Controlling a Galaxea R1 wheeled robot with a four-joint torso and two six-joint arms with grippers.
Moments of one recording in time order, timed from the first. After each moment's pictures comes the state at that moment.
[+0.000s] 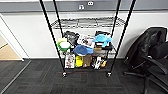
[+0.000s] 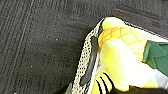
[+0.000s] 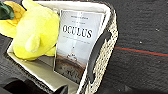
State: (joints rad) left arm 0.94 2.90 -2.61 -0.13 0.08 -0.11; right arm -1.02 2.85 -2.44 0.15 -0.08 -0.28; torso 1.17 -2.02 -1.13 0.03
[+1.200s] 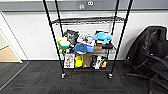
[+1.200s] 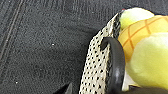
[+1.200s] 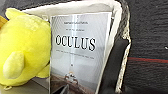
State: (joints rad) left arm 0.94 2.90 -2.61 -0.13 0.09 -0.11; right arm -1.01 2.91 -2.45 0.15 -0.08 -0.13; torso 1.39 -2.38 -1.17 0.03
